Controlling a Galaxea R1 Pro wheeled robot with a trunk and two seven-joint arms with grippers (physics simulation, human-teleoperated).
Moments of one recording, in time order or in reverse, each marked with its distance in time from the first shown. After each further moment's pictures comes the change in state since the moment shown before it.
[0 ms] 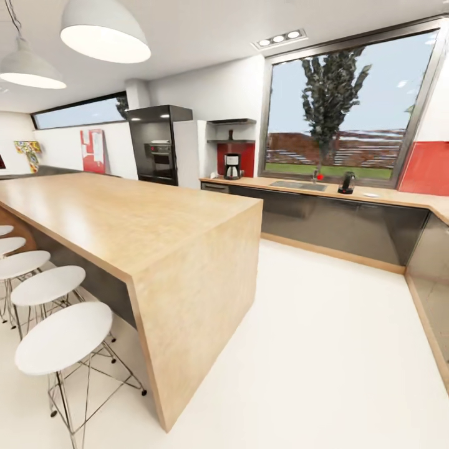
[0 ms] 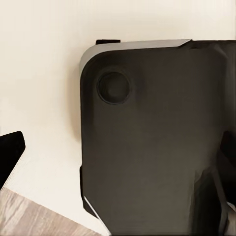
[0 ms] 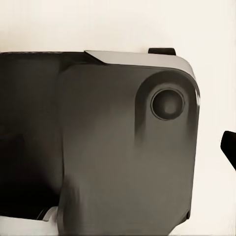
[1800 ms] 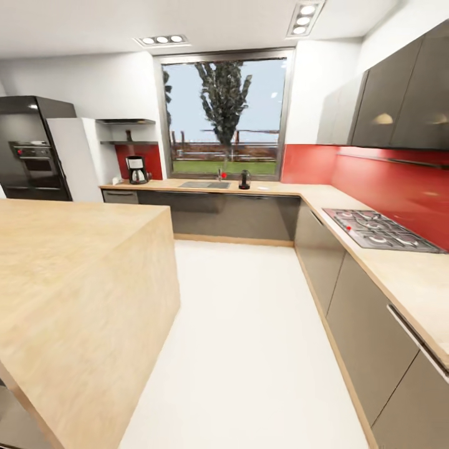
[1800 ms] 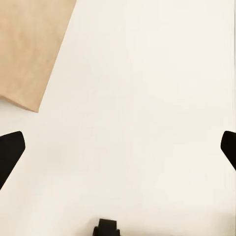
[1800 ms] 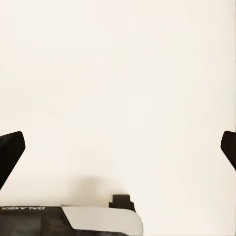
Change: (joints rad) left arm -0.251 0.025 0.026 -0.236 0.087 -0.019 0.002; right arm 0.000 -0.076 0.006 -0.451 0.003 -0.049 -0.001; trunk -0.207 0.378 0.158
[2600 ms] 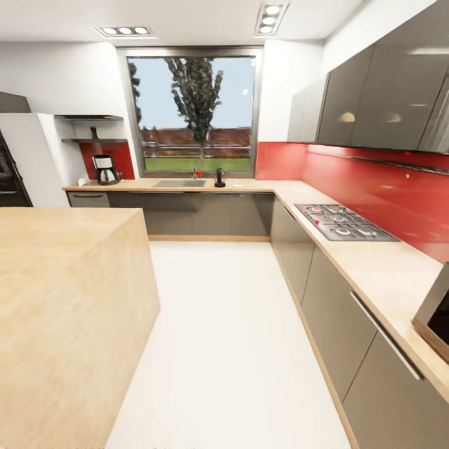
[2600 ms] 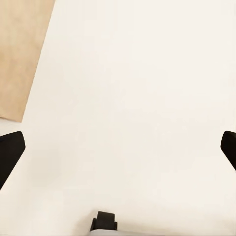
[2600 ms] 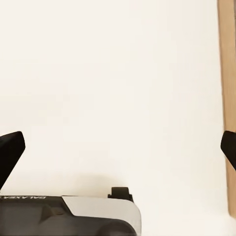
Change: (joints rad) left arm 0.001 0.006 -0.001 0.004 0.046 -0.016 0.000; right arm 0.000 0.001 0.003 0.088 0.008 -0.115 -0.004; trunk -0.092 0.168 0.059
